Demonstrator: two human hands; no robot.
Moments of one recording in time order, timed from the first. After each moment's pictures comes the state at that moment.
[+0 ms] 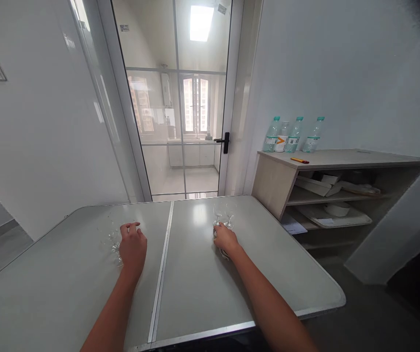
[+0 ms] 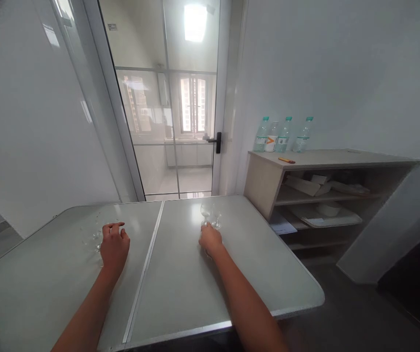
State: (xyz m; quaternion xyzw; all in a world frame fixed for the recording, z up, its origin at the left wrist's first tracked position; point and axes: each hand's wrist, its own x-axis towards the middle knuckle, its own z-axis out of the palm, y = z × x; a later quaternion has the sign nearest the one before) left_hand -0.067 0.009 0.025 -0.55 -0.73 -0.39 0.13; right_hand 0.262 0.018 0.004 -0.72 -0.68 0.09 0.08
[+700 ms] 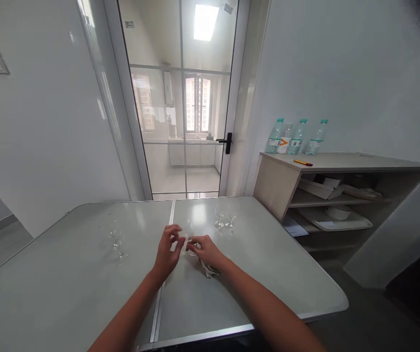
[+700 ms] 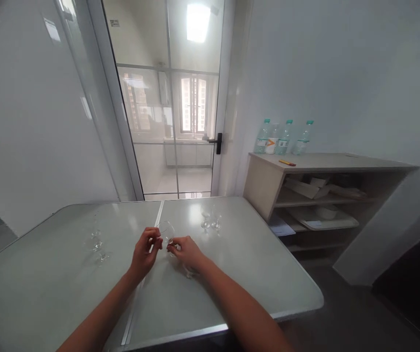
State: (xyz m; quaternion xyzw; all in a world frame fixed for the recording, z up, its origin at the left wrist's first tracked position) left_hand 0.008 -0.019 0.004 -0.71 -0.40 -0.54 -0.21; right_hand 0.197 -0.008 -0.004 -0.41 -0.78 0.31 0.35
